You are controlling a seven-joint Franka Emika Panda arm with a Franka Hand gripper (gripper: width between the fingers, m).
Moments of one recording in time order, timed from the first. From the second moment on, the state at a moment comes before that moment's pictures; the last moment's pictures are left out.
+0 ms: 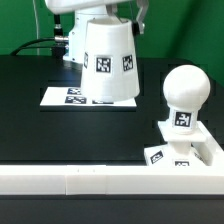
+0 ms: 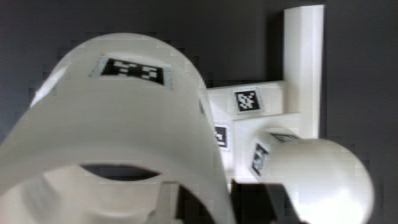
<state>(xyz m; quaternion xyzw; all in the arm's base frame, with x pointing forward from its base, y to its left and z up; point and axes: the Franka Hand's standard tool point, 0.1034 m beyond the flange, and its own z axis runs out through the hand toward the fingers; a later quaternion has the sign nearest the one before) 0.583 0.028 0.200 -0.99 0.07 0.02 0.11</state>
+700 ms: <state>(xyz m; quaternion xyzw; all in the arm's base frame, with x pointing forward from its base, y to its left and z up) 0.634 0.101 0.253 -0.98 0.11 0.03 0.13</state>
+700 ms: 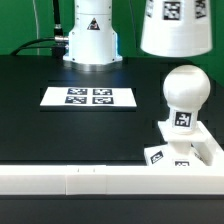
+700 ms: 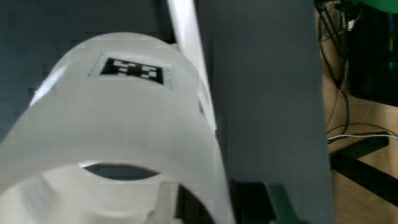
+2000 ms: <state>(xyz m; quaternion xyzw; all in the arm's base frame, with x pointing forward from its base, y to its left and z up) 0.628 0.111 0.154 -0.99 0.10 0.04 0.12</state>
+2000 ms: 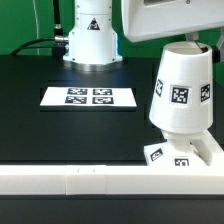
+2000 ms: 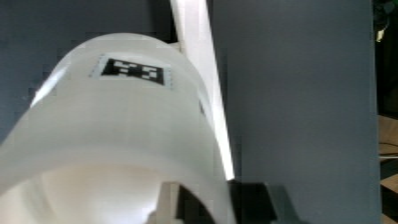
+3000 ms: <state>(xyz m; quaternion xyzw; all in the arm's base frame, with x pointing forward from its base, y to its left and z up) 0.619 0.110 0.182 -0.99 0.10 0.06 0.12</state>
